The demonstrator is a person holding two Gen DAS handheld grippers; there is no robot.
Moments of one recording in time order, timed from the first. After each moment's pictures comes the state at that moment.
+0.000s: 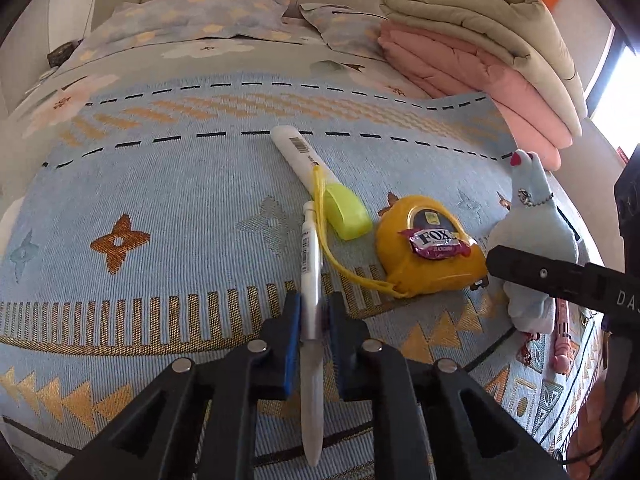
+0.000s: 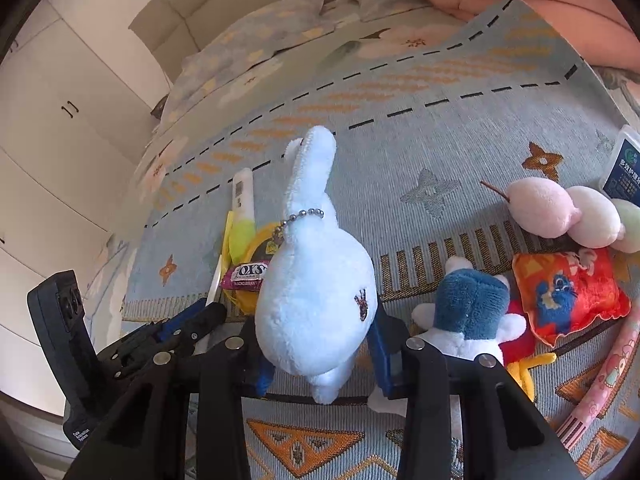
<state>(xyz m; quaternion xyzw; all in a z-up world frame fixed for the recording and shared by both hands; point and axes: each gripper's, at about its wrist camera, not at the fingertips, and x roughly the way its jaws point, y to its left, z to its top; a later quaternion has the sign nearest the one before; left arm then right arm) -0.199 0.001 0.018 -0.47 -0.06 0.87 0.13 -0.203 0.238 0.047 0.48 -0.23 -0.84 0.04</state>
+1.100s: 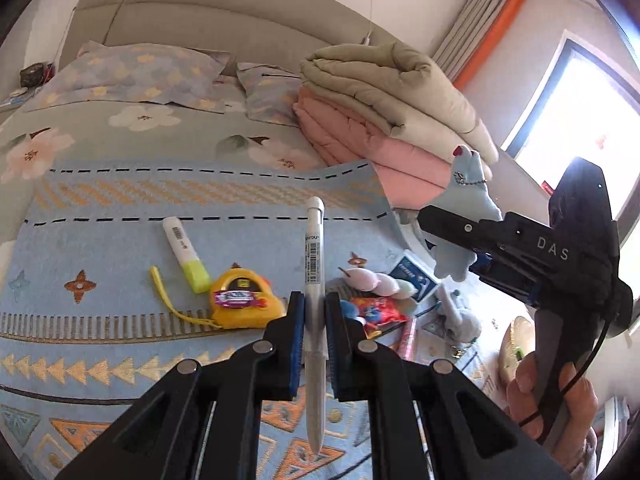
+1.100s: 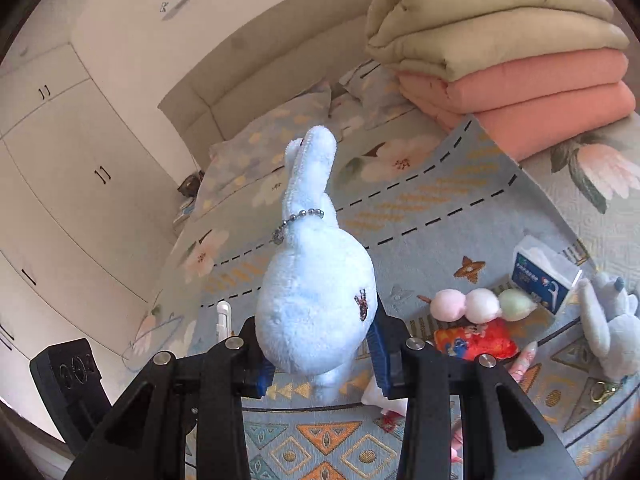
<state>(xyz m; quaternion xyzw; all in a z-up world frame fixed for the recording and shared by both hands) -0.125 0.055 0.153 -0.38 -0.14 0.87 0.27 -0.126 0.302 0.188 0.34 -0.25 -0.91 0.03</state>
